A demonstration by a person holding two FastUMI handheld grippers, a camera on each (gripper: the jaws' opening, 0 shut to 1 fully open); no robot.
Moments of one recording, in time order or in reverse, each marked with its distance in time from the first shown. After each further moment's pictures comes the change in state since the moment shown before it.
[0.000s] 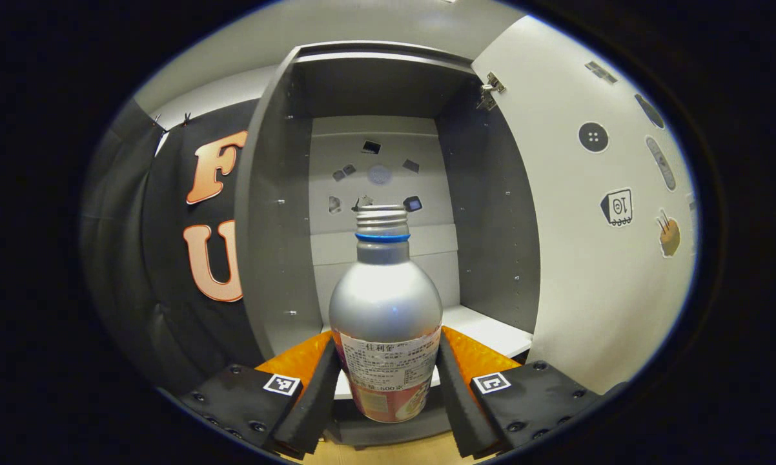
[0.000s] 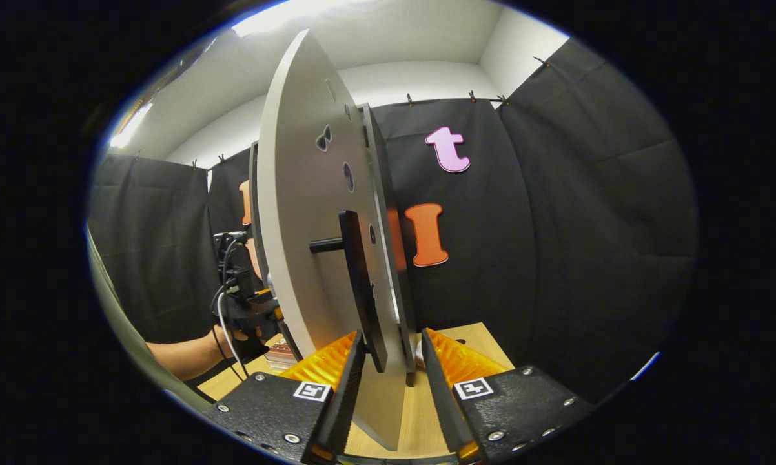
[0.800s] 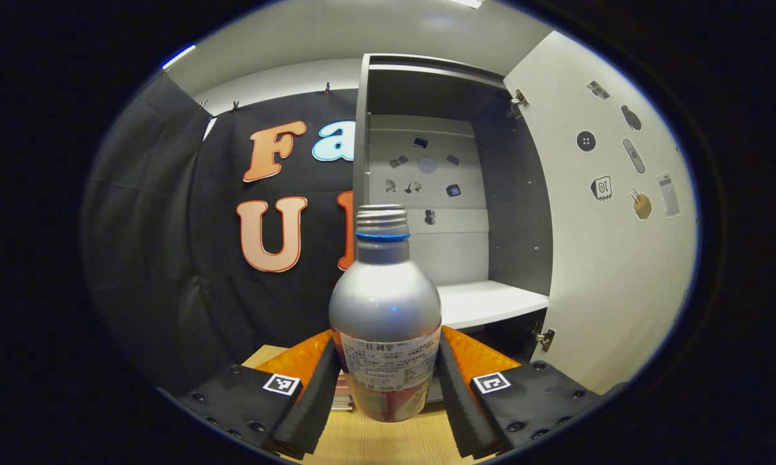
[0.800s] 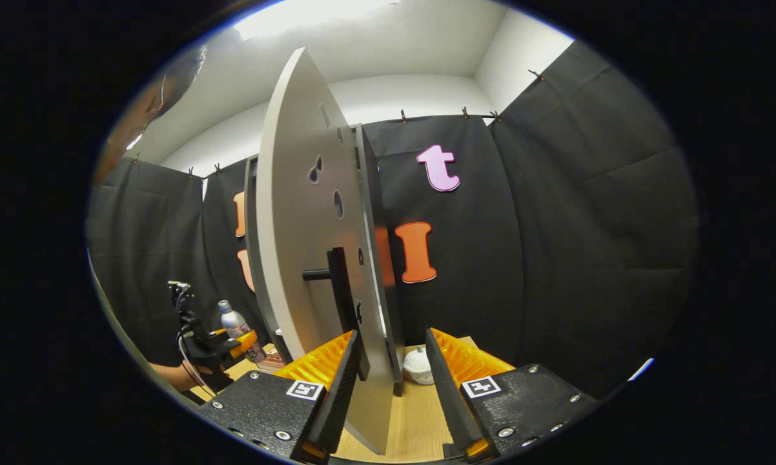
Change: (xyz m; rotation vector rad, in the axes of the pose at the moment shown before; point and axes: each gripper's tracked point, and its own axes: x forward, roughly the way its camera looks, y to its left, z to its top) left arm -0.114 0.067 -0.064 -0.046 0.015 0.145; right arm -0.014 -0.017 0.029 0.022 -0.070 -0.026
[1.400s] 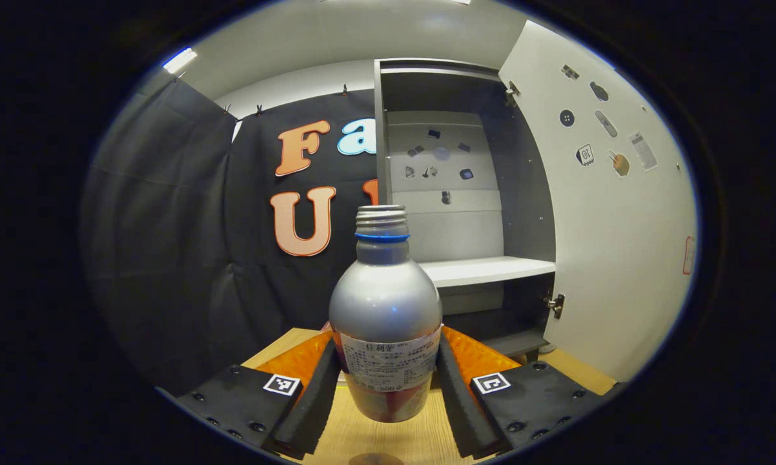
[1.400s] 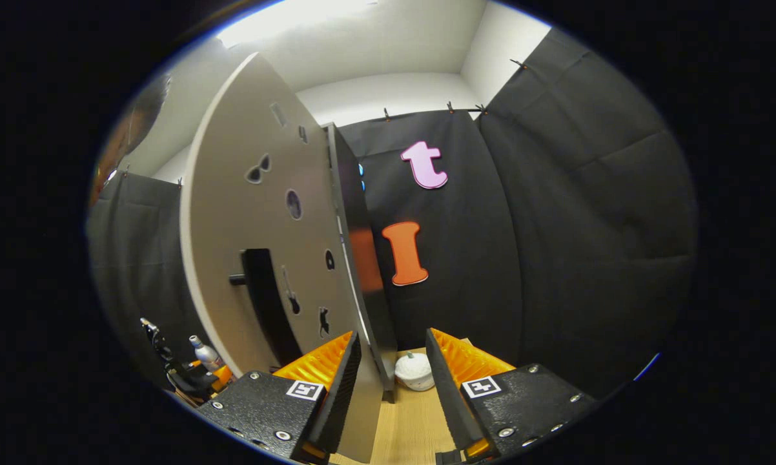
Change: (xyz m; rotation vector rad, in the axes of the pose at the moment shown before) left arm -0.074 0.001 -0.067 0.042 0.050 0.121; right arm 0.036 -0.054 -0.014 0.051 0.006 -0.027
